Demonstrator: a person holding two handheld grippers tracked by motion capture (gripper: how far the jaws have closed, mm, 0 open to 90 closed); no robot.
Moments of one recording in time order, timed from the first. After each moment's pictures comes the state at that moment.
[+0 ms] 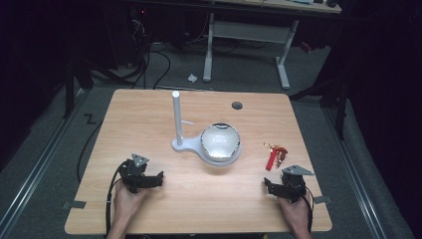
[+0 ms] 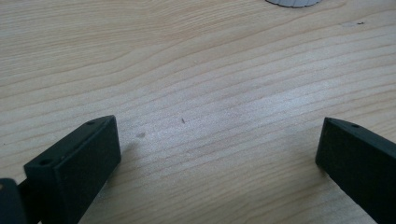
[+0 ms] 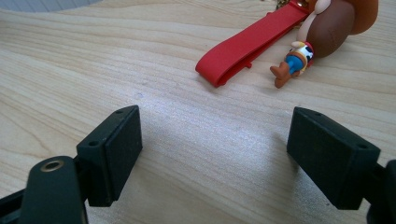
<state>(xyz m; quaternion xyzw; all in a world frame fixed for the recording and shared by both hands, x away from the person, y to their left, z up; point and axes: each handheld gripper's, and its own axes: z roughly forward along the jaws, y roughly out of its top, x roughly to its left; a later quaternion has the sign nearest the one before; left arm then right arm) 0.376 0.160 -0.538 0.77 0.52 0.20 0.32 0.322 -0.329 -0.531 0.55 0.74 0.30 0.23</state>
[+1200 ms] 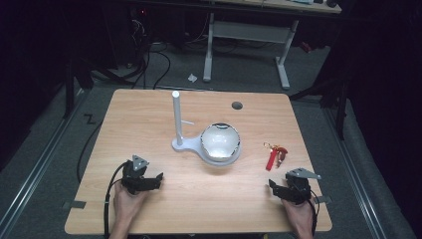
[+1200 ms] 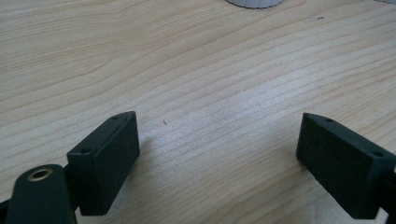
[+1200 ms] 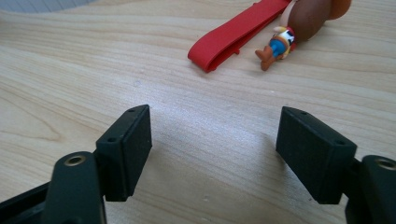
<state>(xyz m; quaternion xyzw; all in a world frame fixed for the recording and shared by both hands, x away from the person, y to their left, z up) 0.370 0.164 -0.537 0.79 0.47 0.20 0.34 0.307 -0.338 -0.521 0.57 0.73 0.31 0.23</state>
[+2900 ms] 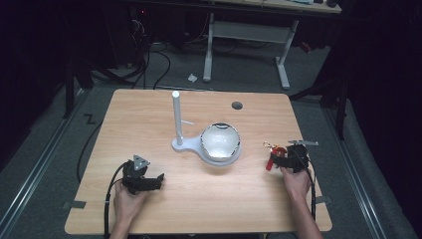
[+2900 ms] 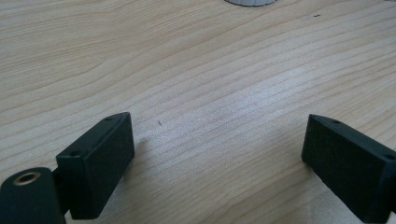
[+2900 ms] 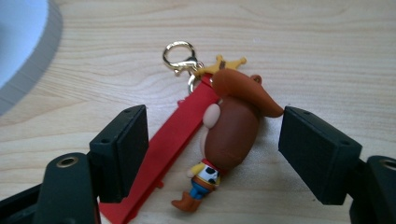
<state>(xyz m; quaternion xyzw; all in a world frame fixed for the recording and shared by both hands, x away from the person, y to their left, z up) 0.371 0.162 -0.537 0.79 0.46 0.19 0.34 0.404 -0.356 -0.513 0.65 0.68 0.28 0.20</state>
